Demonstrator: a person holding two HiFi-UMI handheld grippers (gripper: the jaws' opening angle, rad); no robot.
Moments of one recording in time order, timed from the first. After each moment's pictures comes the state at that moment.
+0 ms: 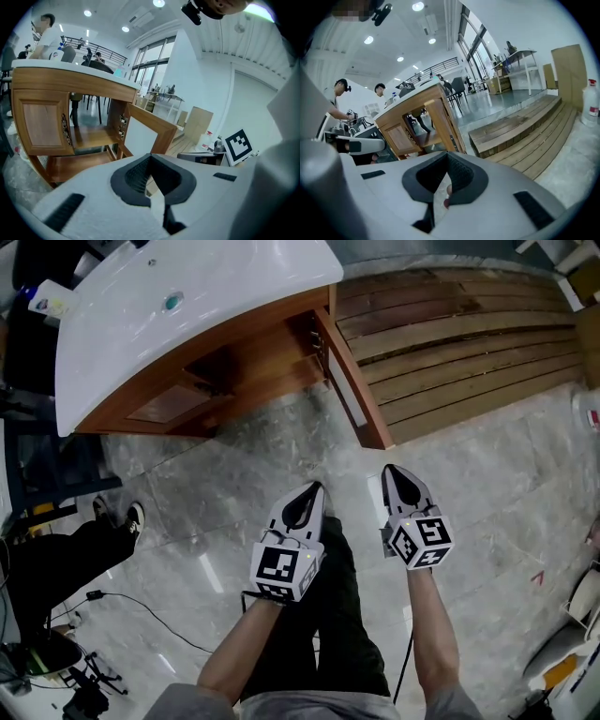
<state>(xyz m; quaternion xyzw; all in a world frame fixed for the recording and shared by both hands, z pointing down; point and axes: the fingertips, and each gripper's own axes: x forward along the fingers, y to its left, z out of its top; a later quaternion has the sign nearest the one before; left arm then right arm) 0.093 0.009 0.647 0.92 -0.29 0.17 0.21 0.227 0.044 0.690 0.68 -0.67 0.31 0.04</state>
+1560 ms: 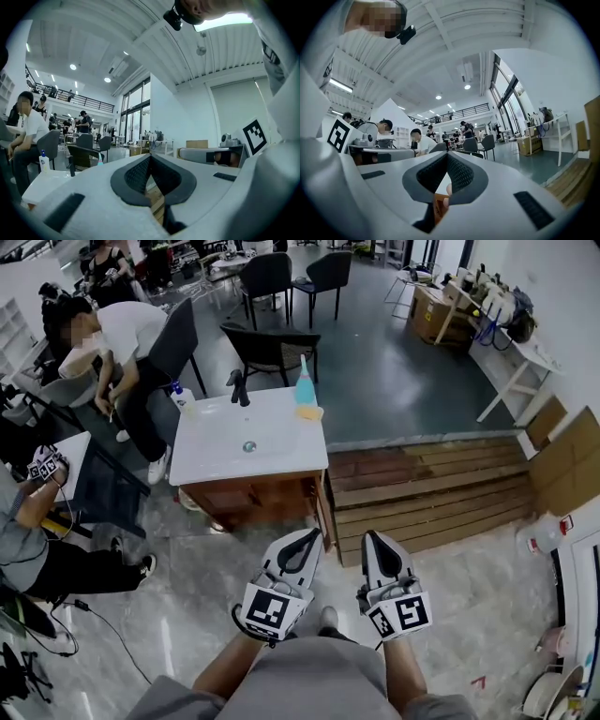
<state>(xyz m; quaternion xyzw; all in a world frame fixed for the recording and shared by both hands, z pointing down) 0.129 0.079 0.139 0.95 -0.31 -0.01 -0.01 0.217 0.105 0.138 0.61 -0.79 0.02 -0.07</state>
